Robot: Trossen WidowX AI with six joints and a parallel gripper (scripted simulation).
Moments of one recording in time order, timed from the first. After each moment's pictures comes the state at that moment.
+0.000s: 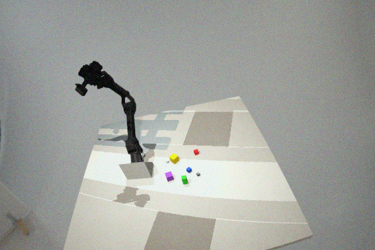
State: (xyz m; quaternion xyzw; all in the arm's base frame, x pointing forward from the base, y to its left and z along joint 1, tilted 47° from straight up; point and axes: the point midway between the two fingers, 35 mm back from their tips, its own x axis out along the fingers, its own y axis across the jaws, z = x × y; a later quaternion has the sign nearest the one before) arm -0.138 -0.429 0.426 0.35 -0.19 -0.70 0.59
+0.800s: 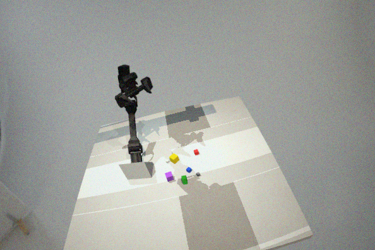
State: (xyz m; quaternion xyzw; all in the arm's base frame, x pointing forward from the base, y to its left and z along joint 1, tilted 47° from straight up) arm 0.147 -0.435 0.286 0.42 0.16 -0.44 0.78
